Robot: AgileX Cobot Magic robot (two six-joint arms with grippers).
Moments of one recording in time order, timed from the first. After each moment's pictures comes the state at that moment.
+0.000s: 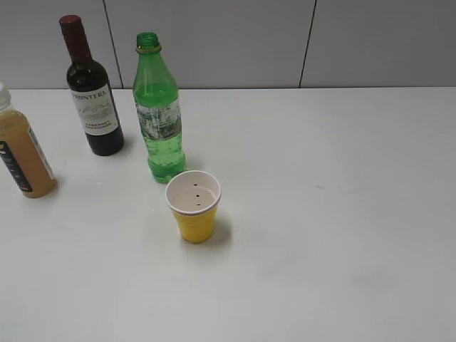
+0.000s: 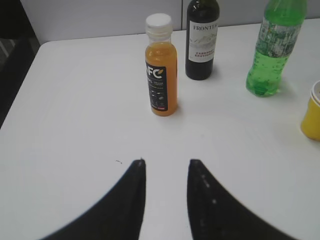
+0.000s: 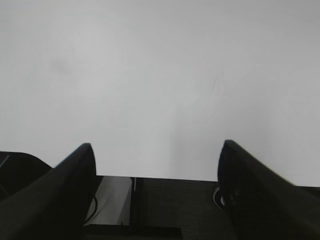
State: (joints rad) left arm -0.12 -0.01 -0.50 -0.03 1.04 0.05; right arm 0.01 0.93 -0.77 0.08 1.12 -0.10
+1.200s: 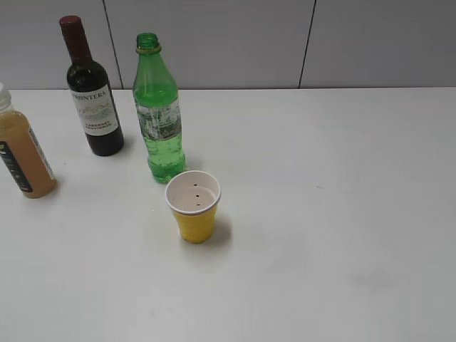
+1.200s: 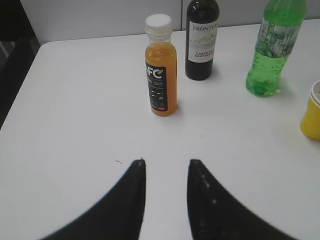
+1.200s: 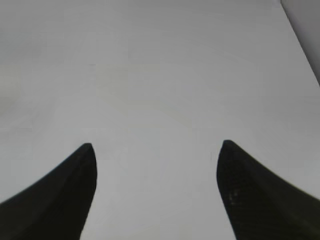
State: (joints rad) left arm -0.12 -0.01 -0.50 -0.03 1.04 0.05; right arm 0.01 0.03 -0.42 0.13 0.95 -0.10
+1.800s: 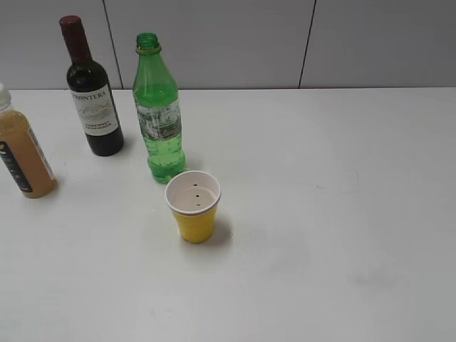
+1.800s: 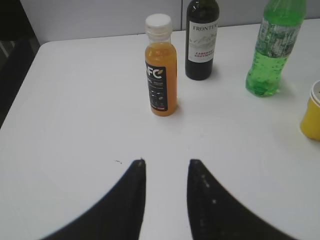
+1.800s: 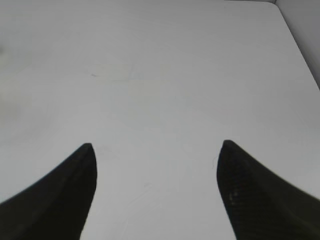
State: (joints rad) left arm -0.12 -0.01 -0.50 -0.03 1.04 0.05; right arm 0.01 0.00 -0.41 0.13 0.95 -0.10
